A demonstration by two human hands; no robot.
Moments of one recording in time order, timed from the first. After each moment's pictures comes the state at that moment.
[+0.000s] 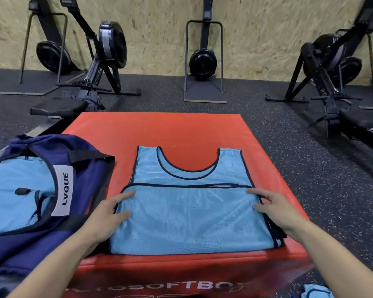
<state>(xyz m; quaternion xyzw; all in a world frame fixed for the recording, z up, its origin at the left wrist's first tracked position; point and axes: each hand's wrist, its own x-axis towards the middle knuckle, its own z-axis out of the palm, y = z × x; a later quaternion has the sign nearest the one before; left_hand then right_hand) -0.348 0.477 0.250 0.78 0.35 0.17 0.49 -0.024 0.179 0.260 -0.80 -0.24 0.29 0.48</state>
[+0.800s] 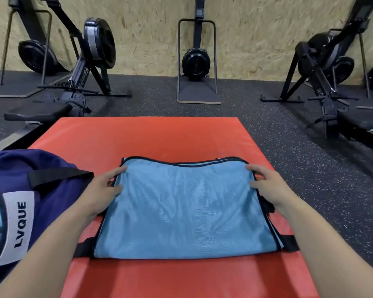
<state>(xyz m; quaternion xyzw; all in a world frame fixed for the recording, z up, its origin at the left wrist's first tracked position) -0.246 0.578 0.255 0.77 0.39 0.18 0.47 0.057 0.267 0.276 -0.83 -0.20 0.21 0.48</state>
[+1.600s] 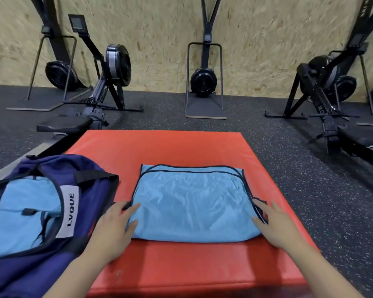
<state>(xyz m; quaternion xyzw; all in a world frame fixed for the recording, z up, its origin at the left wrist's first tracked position) -0.337 0.494 0.242 0.92 0.35 0.11 0.15 -0.011 0.194 0.257 -0.93 -0.31 0.08 0.19</state>
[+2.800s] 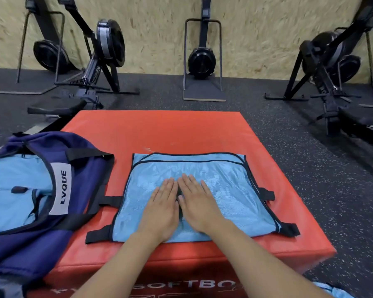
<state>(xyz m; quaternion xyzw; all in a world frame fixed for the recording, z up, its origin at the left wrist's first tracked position) -0.247 0.422 0.199 0.96 0.24 0.10 0.10 -0.127 0.326 0.218 -0.83 -0.55 0.02 0.09</state>
